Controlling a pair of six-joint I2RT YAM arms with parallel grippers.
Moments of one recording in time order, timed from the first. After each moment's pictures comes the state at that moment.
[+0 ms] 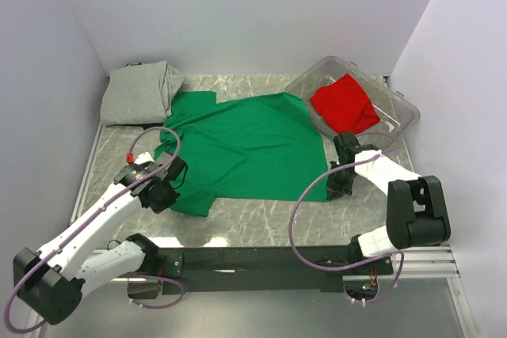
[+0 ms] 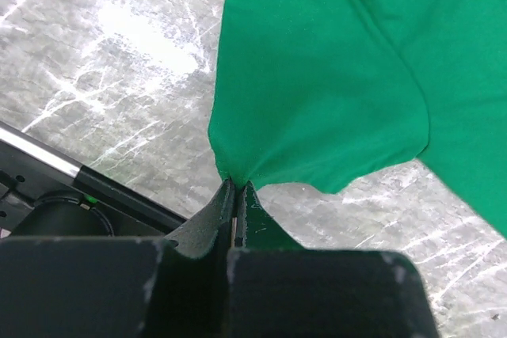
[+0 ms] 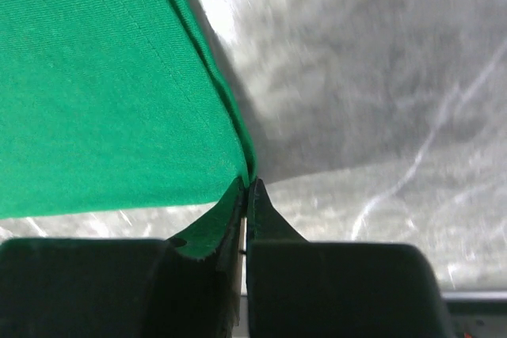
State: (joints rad) left arm -0.55 0.97 0.80 -1.17 -0.38 -1.17; right arm 0.13 1.44 0.75 -0.73 -0.05 0.50
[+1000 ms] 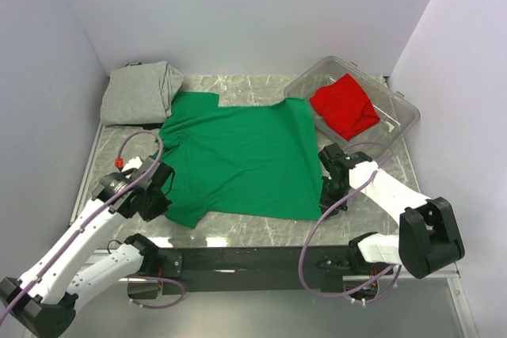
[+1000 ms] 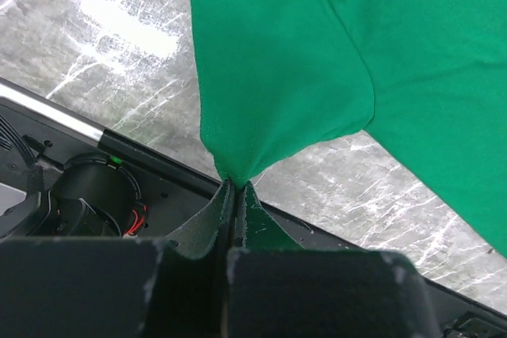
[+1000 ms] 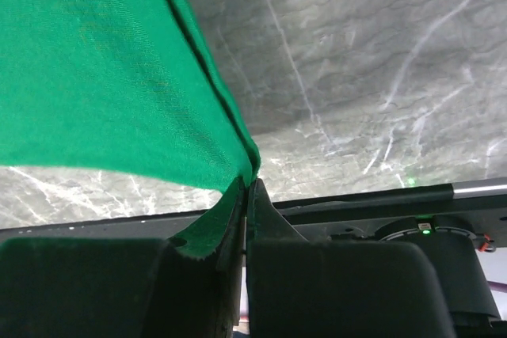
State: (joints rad) left arm -0.55 0.80 0.86 -1.33 -0.30 -1.14; right arm 0.36 1.27 0.72 -0.99 -0.05 0.67
